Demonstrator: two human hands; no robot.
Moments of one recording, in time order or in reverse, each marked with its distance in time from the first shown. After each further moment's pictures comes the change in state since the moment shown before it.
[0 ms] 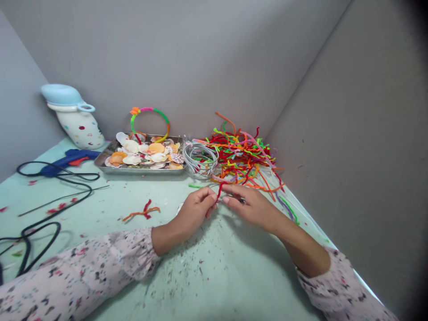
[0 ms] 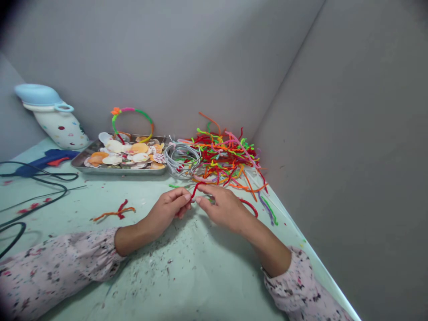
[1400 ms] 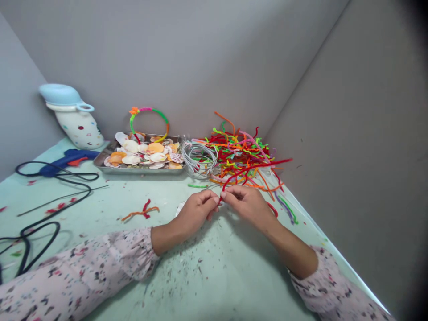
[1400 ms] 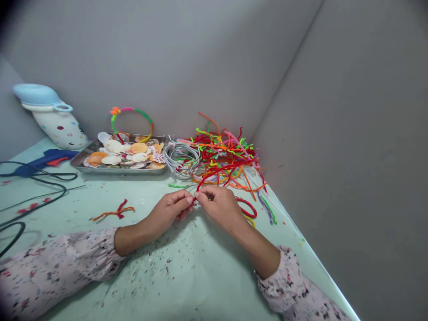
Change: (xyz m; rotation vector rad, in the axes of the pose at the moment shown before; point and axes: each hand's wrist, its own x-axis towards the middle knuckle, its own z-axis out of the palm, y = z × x) left_hand 0.001 -0.002 0.002 0.056 -0.064 0.008; right_hand 0.003 -0.003 0.013 0.131 0.136 0.111
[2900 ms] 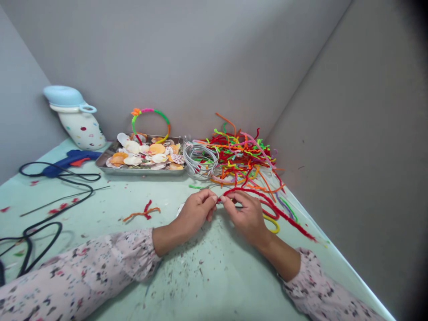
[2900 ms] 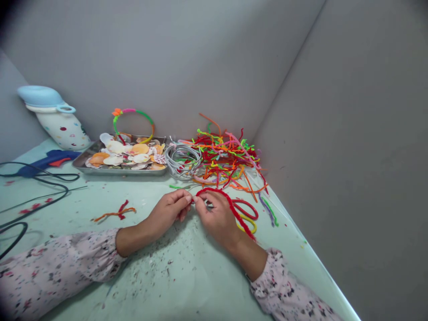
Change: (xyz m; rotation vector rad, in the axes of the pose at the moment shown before) left_hand 0.001 0.000 0.000 -0.022 0.085 -0.017; right_hand -0.011 0.011 0.030 -0.089 0.393 -0.250
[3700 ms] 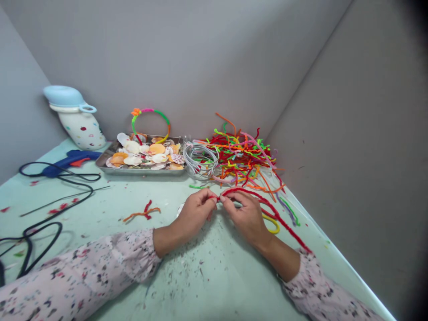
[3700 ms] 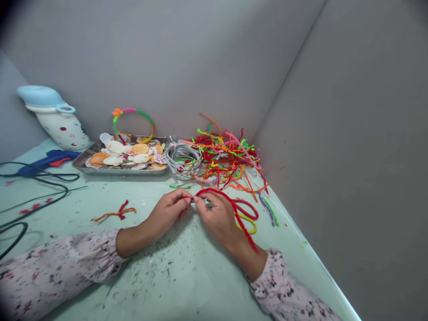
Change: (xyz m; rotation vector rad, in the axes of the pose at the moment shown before) left_hand -0.001 -0.003 0.000 0.012 0.033 0.042; right_hand 0.002 -0.003 0.000 0.047 -0.024 0.101
